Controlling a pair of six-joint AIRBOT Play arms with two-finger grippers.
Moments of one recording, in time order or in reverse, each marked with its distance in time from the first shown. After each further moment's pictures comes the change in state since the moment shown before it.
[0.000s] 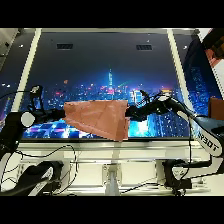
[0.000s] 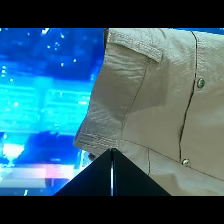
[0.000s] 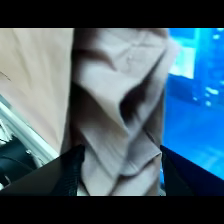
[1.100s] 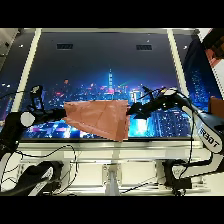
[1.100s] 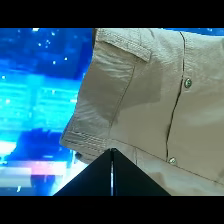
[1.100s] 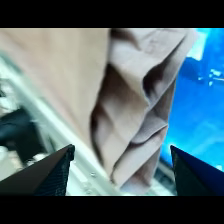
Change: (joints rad) left arm 0.000 0.000 0.000 -0.051 0.000 0.000; right arm -0.063 -0.011 0.090 -0.087 0.178 -0.043
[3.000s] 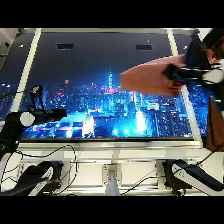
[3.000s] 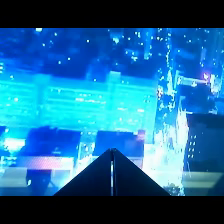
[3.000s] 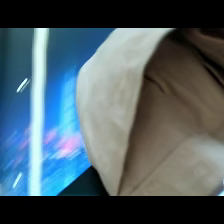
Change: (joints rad) left arm 0.000 0.000 0.000 -0.015 0.000 0.000; right arm -0.314 0.449 0.204 -0.409 -0.428 0.348
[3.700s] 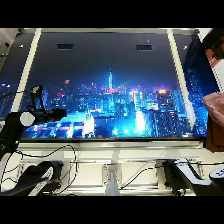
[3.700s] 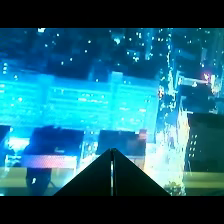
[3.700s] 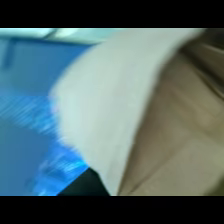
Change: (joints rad) left arm 0.000 0.000 0.000 0.000 0.000 0.000; right arm -1.028 0.122 -0.016 -0.222 0.189 0.267
